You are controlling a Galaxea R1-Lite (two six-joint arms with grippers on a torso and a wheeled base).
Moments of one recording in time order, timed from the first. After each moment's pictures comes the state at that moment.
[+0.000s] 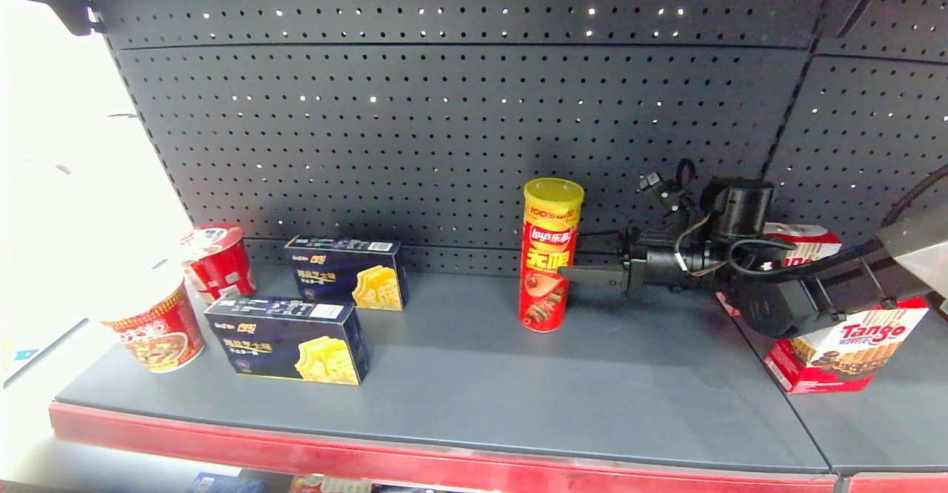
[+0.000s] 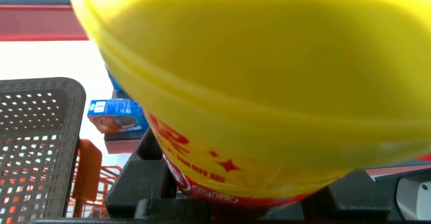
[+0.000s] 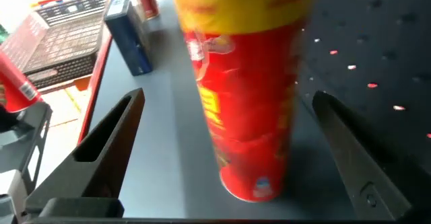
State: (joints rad) left arm -0.18 0.11 -0.22 0.41 -0.02 -0.11; right arm 0.28 2.09 -1.17 -0.81 1.01 -0.02
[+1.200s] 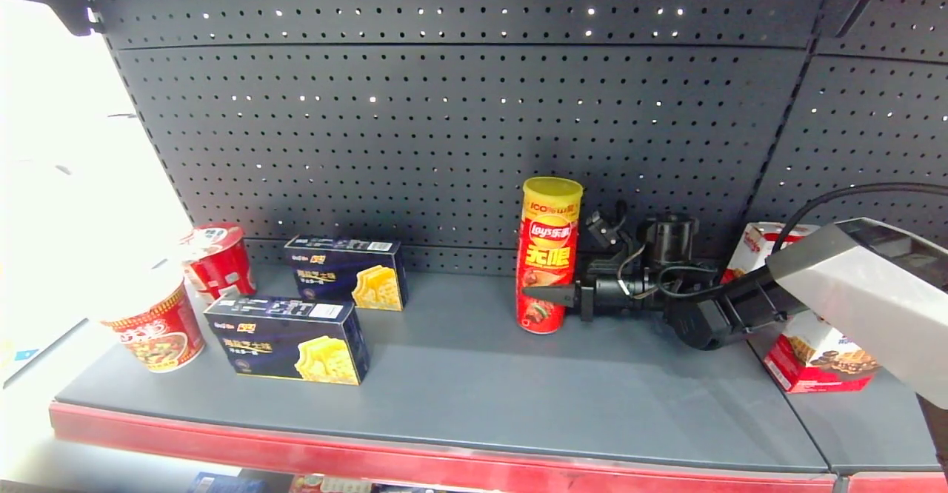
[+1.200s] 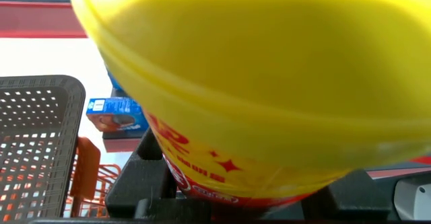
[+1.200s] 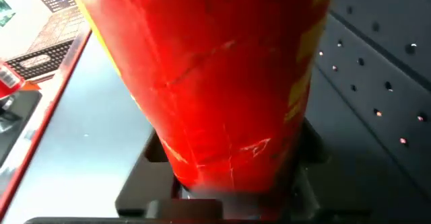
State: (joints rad) left arm -0.17 0.11 -0.23 0.41 -0.02 -0.12; right arm 0.35 2.30 -1.32 -0.81 1.00 -0.01
